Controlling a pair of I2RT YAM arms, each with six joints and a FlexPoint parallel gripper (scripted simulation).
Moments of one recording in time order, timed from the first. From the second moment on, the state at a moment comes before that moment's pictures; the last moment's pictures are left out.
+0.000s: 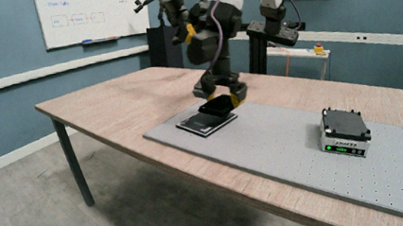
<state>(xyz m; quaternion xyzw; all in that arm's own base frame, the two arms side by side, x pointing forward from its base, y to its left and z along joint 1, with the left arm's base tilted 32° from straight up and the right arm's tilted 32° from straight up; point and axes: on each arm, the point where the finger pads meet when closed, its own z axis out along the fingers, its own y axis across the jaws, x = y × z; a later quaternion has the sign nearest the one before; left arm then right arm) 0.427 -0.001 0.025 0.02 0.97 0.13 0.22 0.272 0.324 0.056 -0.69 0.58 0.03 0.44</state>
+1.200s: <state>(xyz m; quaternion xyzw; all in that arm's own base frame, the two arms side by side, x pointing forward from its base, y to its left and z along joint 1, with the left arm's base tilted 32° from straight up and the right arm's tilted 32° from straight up) 0.454 -0.038 0.004 0.04 0.96 0.13 0.23 0.360 0.152 0.127 -0.71 0.54 0.13 0.44</state>
